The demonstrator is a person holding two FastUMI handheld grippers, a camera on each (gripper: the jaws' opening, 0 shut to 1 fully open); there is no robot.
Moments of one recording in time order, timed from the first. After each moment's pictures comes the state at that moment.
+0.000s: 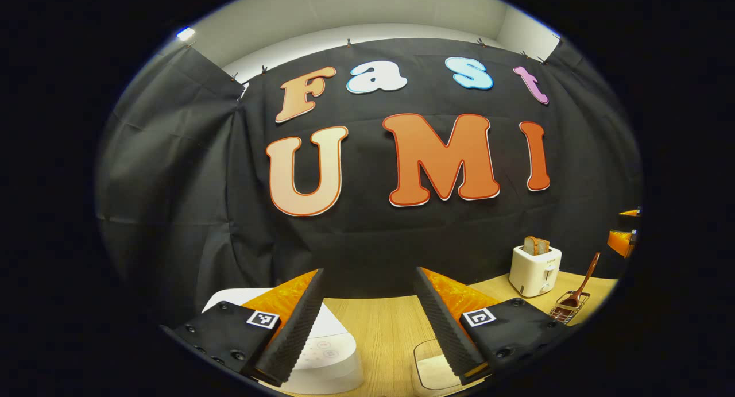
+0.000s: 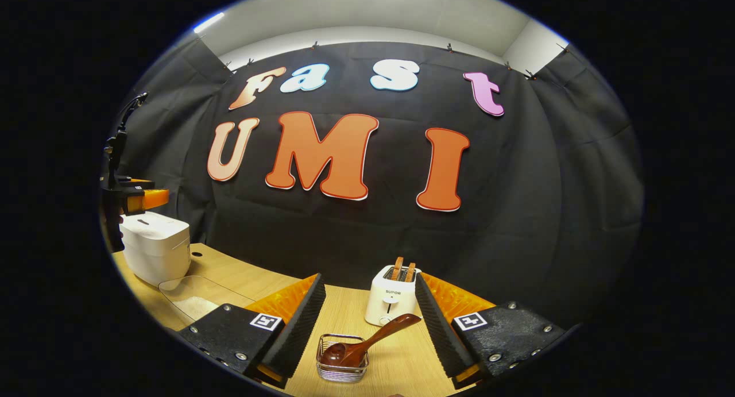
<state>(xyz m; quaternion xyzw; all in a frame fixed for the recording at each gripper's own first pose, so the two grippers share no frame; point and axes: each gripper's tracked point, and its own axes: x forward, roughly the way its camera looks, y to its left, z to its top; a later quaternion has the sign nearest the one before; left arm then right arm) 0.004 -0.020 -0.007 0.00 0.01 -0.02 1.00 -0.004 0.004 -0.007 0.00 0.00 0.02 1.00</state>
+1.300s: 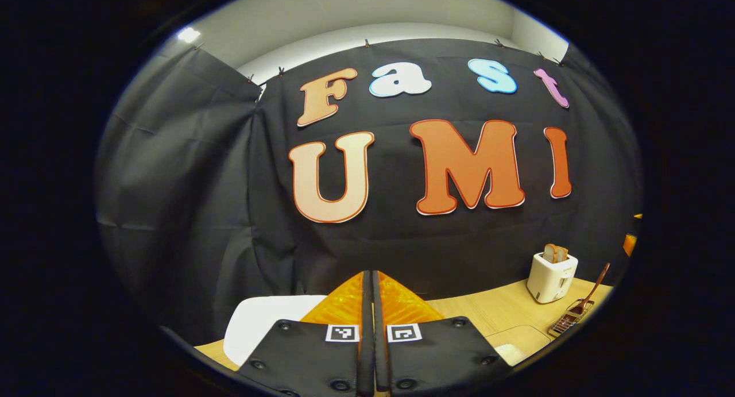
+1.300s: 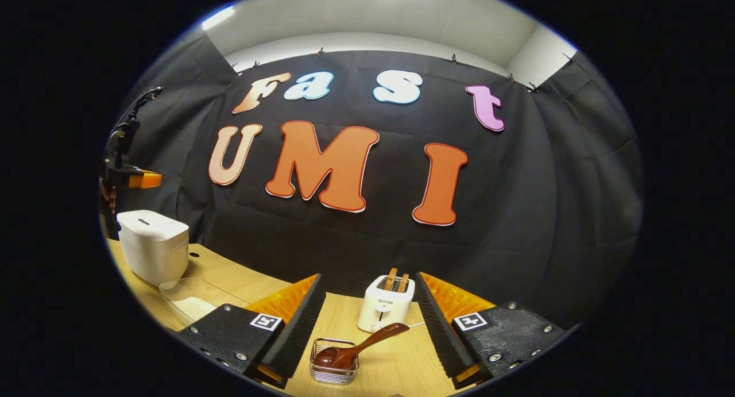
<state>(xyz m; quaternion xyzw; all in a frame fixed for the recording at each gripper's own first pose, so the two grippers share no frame) 0.013 0.039 0.018 0.00 0.03 0.05 1.00 -0.013 -0.003 0.018 -0.02 -0.03 0.01 1.00</state>
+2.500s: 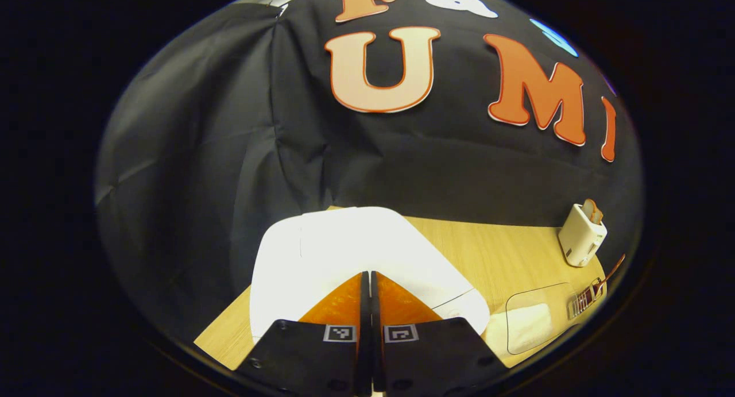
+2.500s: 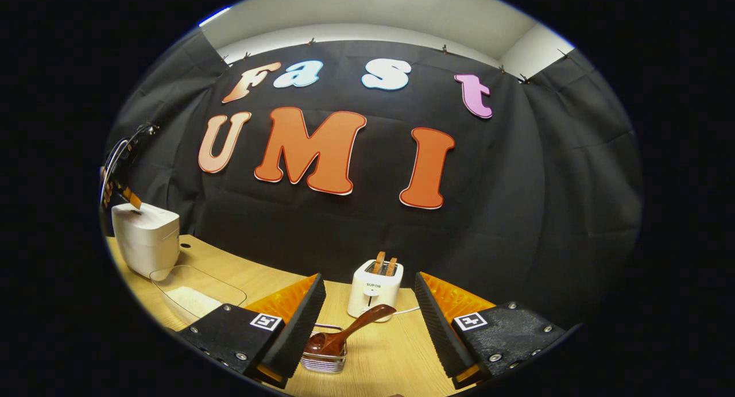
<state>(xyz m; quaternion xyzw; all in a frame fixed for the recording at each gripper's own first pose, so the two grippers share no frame) 0.023 0.139 -0.135 -0.05 0.31 0.09 0.94 -0.024 -0.025 -0.013 -0.02 0.01 -0.02 1.00</state>
